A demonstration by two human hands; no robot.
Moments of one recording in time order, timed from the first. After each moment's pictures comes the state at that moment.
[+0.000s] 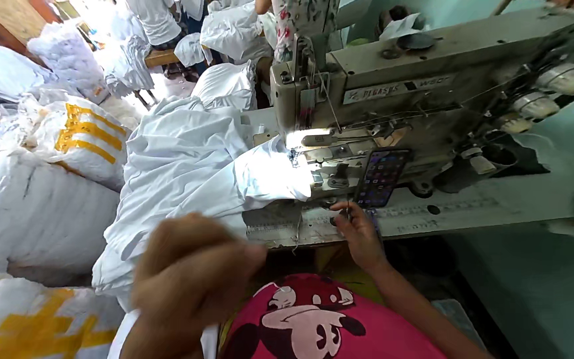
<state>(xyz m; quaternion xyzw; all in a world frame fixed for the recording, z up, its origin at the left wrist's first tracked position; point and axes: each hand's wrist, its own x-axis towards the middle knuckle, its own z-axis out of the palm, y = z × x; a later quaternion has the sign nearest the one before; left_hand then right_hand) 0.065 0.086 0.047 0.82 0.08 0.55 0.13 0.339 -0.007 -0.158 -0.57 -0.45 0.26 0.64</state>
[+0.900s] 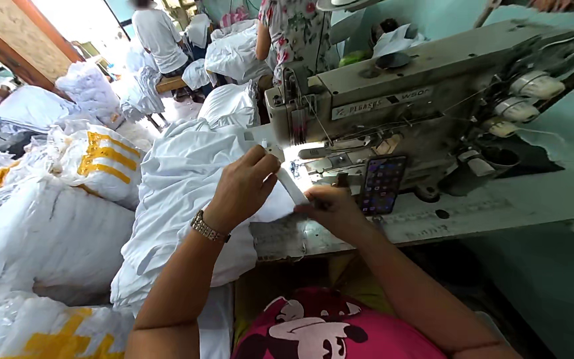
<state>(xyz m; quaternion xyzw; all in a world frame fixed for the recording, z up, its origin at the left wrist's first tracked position) 0.144 0.188 0.031 0.94 0.10 0.32 0.03 0.329 0.056 -0.070 -0.55 -0.60 0.20 0.54</state>
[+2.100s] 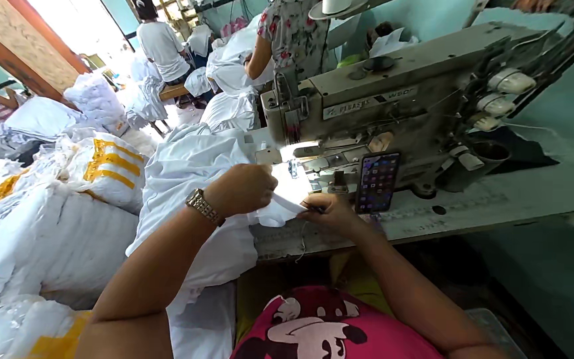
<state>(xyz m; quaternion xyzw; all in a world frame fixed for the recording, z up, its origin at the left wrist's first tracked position) 0.153 0.195 0.053 1.00 0.08 -0.05 0.01 0.348 0.062 -0.116 -0.51 -0.63 0.25 0.52</state>
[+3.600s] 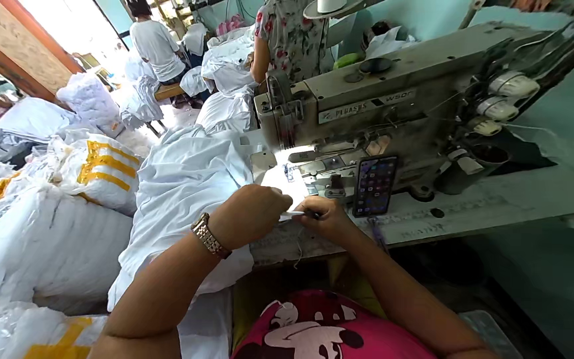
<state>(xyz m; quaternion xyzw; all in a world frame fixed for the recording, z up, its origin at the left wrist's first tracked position) 0.161 0.155 0.050 0.99 0.11 -0.07 0.01 0.342 0.063 -0.120 -0.50 -0.63 0.20 0.56</state>
